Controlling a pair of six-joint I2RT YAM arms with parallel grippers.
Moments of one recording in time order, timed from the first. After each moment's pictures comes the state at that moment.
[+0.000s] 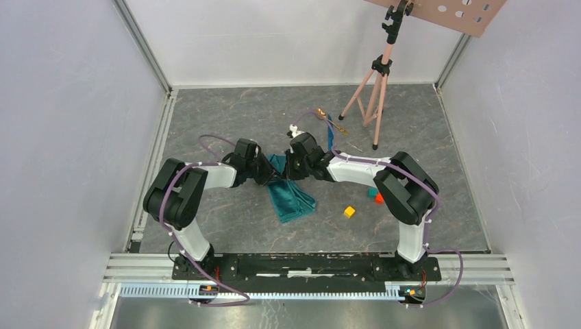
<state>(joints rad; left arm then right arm) -0.40 1.73 0.74 0.13 0.33 -0.98 0.80 1.91 1.20 -0.07 -0.10 0.59</state>
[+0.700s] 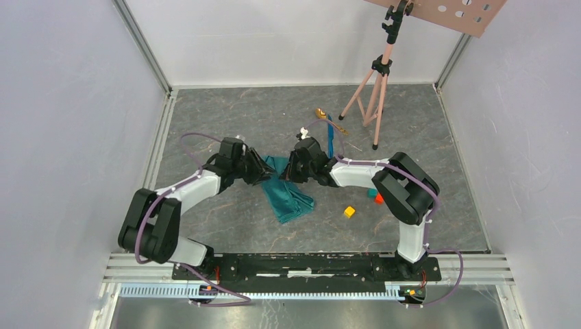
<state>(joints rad) -0.36 1.46 0.69 -0.04 0.30 -0.93 0.79 1.90 1.08 0.12 -0.12 0.88</state>
